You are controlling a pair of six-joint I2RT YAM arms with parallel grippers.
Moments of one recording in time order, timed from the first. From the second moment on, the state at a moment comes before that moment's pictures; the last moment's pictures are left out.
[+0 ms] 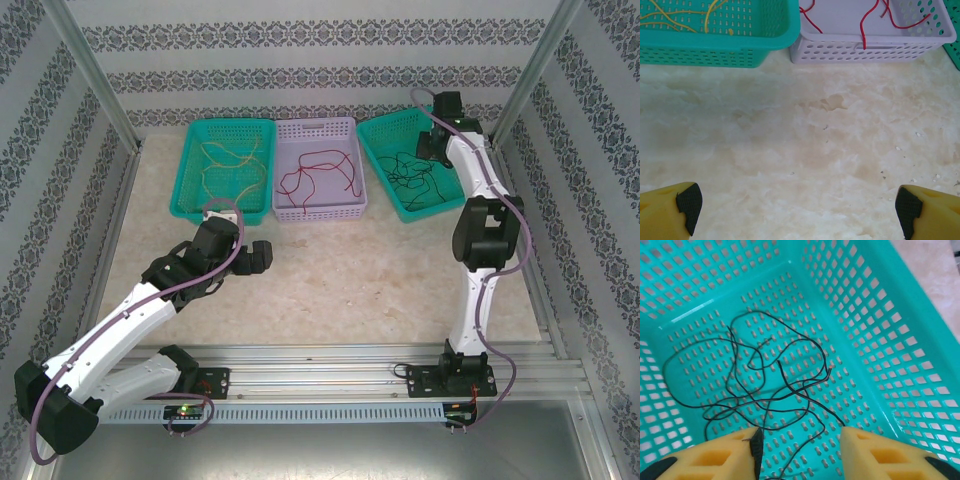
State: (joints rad) left arm -0.56 0.97 0.86 -0.68 -0.17 -0.52; right arm -0.01 2.19 2.10 -0.86 0.08 0.18
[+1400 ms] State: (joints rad) left arm -0.56 0.70 0.65 -0.48 -0.55 -0.34; right arm 0.06 1.06 0.71 -0.06 0.18 0.14
